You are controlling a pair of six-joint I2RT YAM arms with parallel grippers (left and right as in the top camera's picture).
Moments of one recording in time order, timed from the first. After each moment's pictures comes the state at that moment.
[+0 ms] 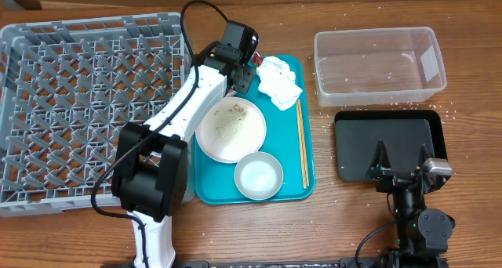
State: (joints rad) left arm -0.39 2.06 1.63 -0.63 -0.16 0.06; right arm -0.08 0.01 0.02 -0.04 -0.03 0.20
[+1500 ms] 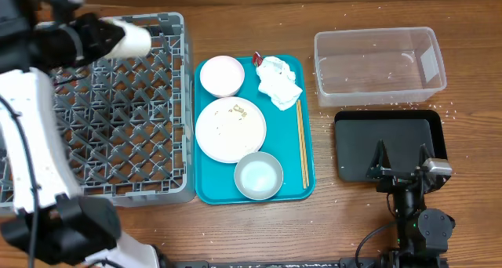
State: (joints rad) left arm 0.38 1.80 1.93 -1.07 0.81 -0.15; right arm -0.08 0.01 0.02 -0.04 -0.03 0.20
